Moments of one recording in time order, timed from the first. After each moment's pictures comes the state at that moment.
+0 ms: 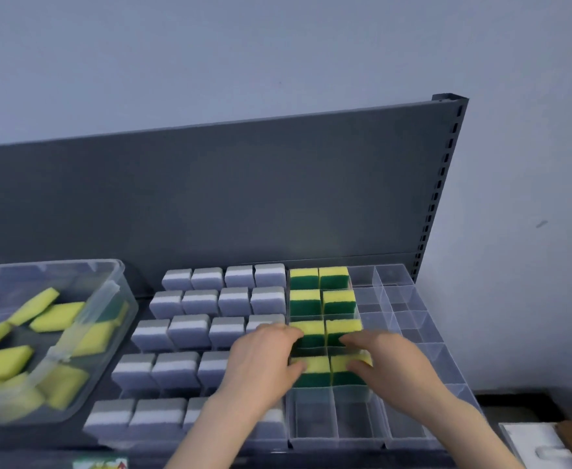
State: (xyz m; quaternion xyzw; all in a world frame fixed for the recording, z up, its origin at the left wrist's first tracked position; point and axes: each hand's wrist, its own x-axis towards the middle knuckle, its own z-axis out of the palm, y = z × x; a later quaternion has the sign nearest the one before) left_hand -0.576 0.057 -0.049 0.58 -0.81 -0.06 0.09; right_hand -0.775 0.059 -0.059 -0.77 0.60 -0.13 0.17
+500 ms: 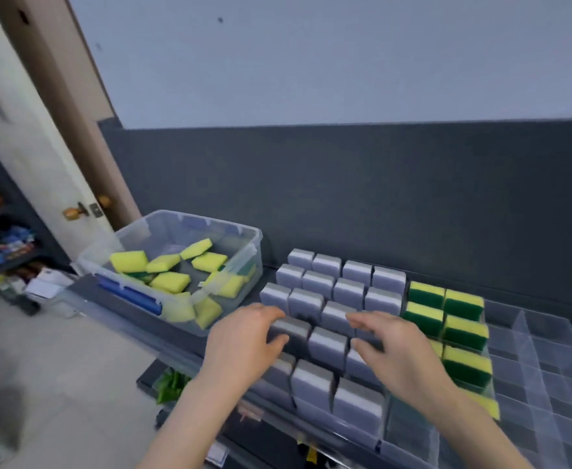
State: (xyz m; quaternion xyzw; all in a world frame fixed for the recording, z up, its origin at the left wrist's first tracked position) left_hand -0.449 0.132 -0.021 0.78 -0.61 0.01 0.13; right_hand -0.658 0.051 -0.033 -0.86 0.42 -0.21 0.22
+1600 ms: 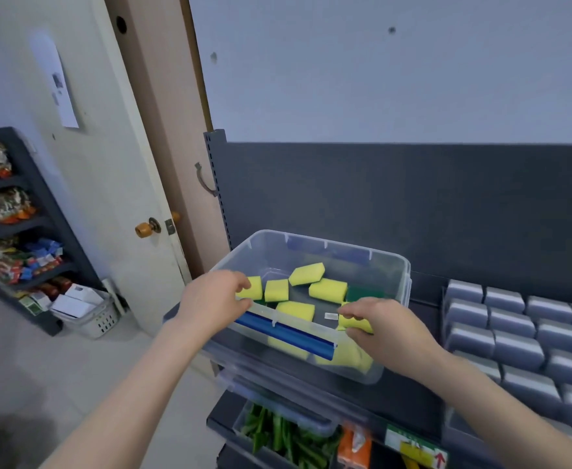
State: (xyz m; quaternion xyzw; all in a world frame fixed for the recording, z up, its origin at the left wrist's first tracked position) left_hand -0.035 0.173 0.017 0.82 -0.57 0.04 0.08; right_hand -0.300 0.100 -0.001 -0.91 0.37 -0.14 0.12
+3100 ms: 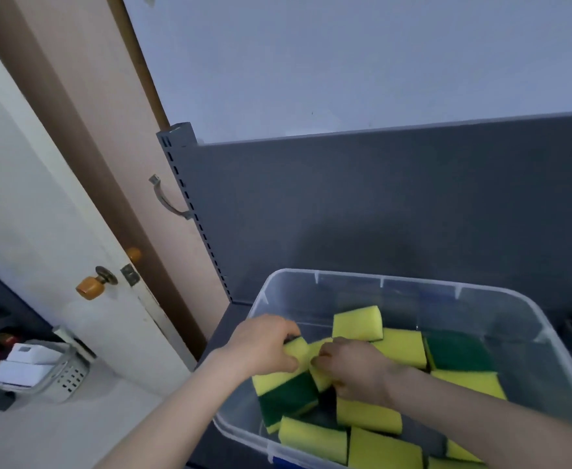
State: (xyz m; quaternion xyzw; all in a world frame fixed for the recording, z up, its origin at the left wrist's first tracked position) left_hand 0.113 -0.039 -0.055 0.66 -0.74 -0.12 -0.06; right_hand -0.070 -0.069 -0.101 -0.95 0.29 0.11 0.01
